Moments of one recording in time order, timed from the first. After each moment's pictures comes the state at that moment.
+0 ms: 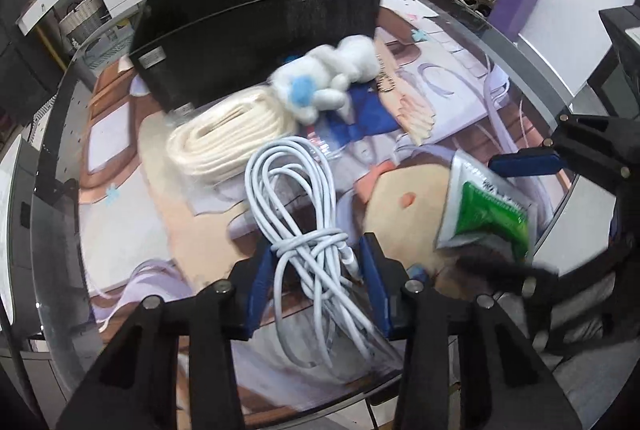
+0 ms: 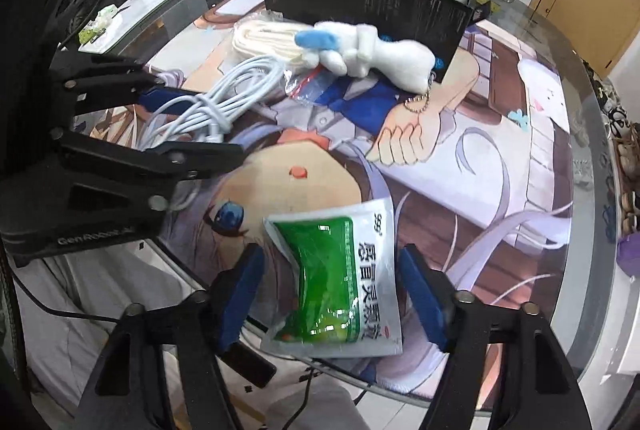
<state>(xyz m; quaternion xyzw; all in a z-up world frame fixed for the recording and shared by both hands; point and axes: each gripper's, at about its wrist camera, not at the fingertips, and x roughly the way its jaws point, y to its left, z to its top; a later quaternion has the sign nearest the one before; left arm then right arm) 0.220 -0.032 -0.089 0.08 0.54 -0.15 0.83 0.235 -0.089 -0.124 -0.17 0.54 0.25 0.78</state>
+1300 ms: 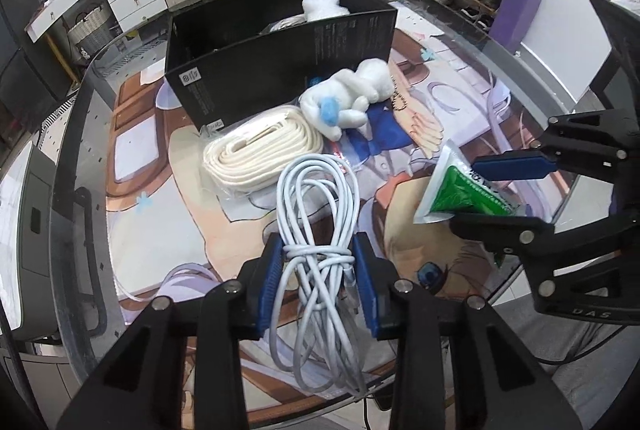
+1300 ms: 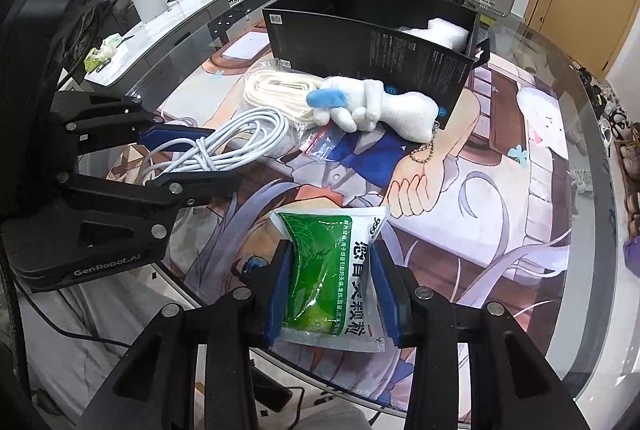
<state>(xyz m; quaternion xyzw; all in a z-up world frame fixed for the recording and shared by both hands) 0.216 -0.028 -0.073 0.09 0.51 -0.15 0.84 0.241 -0.079 -0.100 -0.13 0.52 0.26 0.81</state>
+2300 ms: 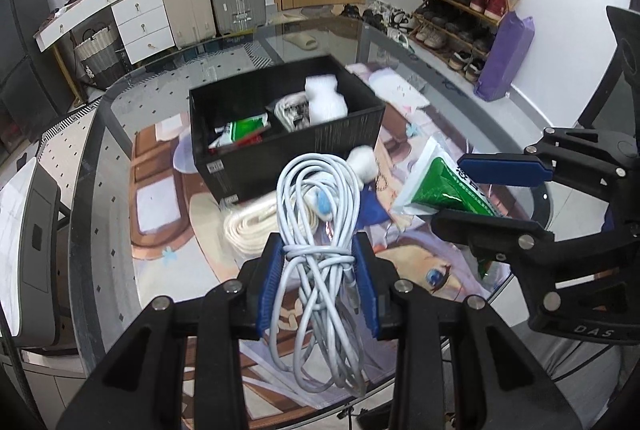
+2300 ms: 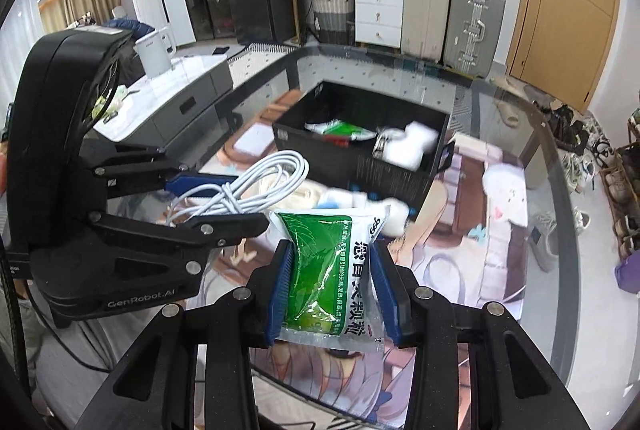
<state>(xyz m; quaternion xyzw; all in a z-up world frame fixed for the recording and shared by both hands) 0.224 -0.024 -0.008 0.05 0.46 -0.16 0.87 0.240 -0.079 -0.017 -0.10 0.41 0.25 0.87</state>
